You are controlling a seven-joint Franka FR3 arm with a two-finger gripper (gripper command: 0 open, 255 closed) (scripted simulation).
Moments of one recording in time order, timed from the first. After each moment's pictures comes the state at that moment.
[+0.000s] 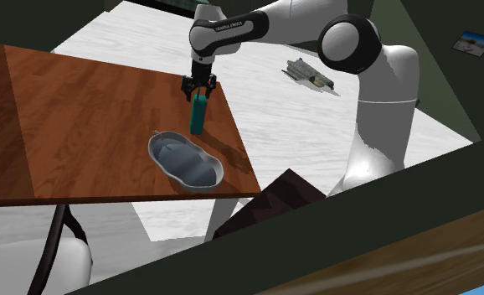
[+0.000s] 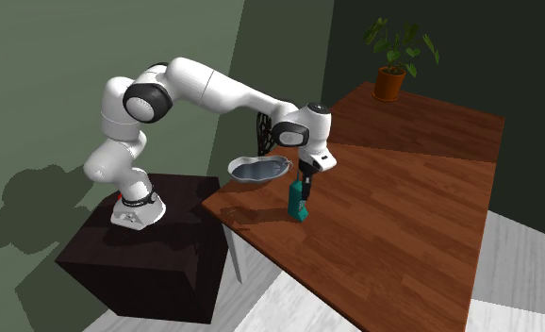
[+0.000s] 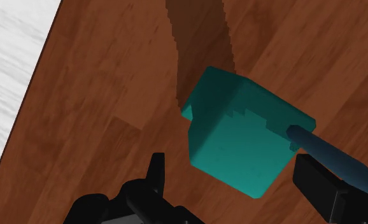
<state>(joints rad) -0.05 0.49 0.08 -1.59 -0.07 2.04 0.15</state>
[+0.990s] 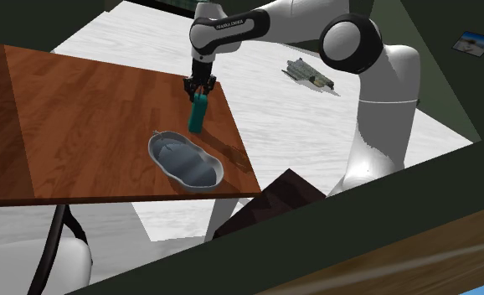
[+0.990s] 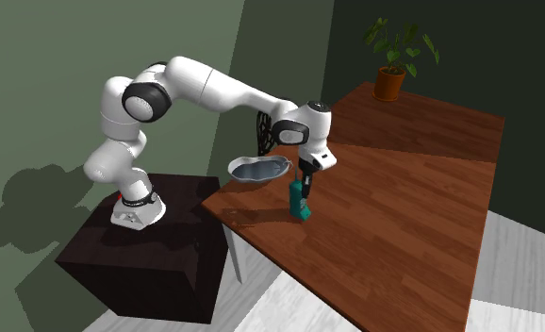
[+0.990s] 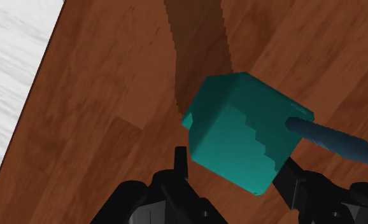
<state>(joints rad) -0.05 0.48 0.08 -1.58 -0.07 2.03 0.15</state>
